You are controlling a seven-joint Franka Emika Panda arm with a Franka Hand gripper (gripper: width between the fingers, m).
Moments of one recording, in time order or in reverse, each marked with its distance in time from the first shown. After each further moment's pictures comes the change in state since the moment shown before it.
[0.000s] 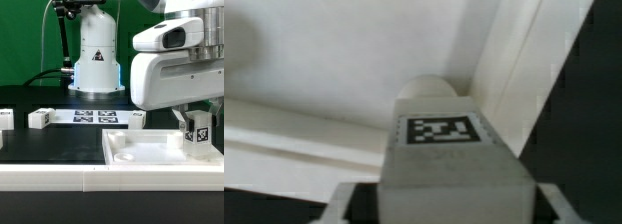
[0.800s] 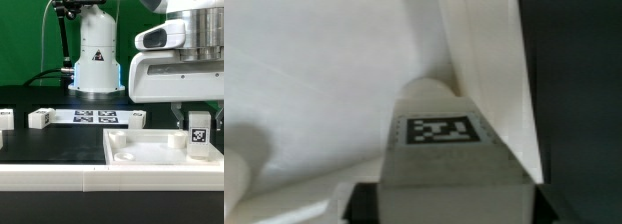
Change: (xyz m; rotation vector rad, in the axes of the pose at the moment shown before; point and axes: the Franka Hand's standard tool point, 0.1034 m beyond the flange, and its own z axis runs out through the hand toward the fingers) arm 0.001 0.001 0.001 -0.021 0.008 0.666
